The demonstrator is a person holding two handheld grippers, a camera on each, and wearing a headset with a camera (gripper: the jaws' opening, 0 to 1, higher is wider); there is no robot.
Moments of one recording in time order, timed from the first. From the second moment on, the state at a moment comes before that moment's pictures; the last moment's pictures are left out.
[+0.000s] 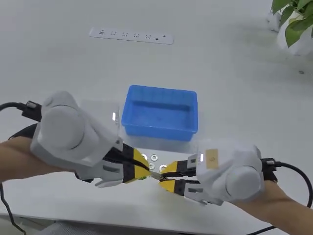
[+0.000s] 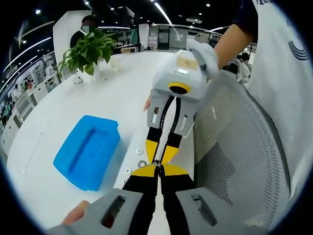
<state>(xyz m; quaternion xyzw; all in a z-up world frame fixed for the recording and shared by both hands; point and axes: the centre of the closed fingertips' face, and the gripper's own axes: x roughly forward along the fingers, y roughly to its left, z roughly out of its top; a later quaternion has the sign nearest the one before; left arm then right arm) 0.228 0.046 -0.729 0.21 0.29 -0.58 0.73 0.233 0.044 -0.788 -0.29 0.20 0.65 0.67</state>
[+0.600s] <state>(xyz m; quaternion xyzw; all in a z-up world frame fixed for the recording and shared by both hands) 0.231 0.018 -0.720 0.20 0.27 -0.60 0.73 0.235 0.039 -0.787 -0.29 0.21 0.65 0.67</state>
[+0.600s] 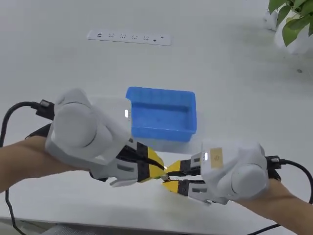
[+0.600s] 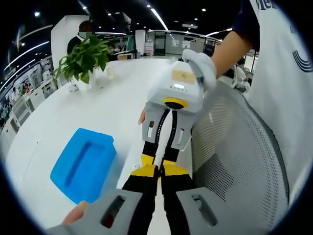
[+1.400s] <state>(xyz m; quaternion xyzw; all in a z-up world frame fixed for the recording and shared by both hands) 0.236 0.009 -0.718 0.20 0.26 -0.59 0.74 0.237 0.033 -0.785 -0.25 0.20 0.66 0.68</state>
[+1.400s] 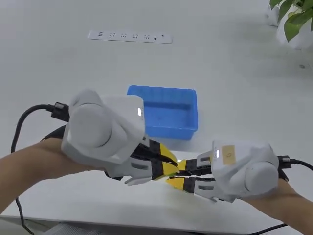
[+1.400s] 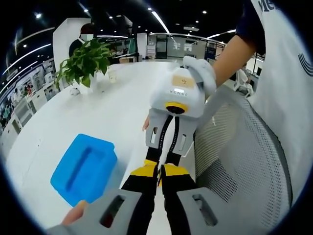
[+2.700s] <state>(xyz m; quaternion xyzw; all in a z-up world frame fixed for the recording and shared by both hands) 0.223 0.018 -0.716 0.21 0.23 -0.60 0.74 0.223 0.048 -0.786 -0.25 0.20 0.67 0.67</state>
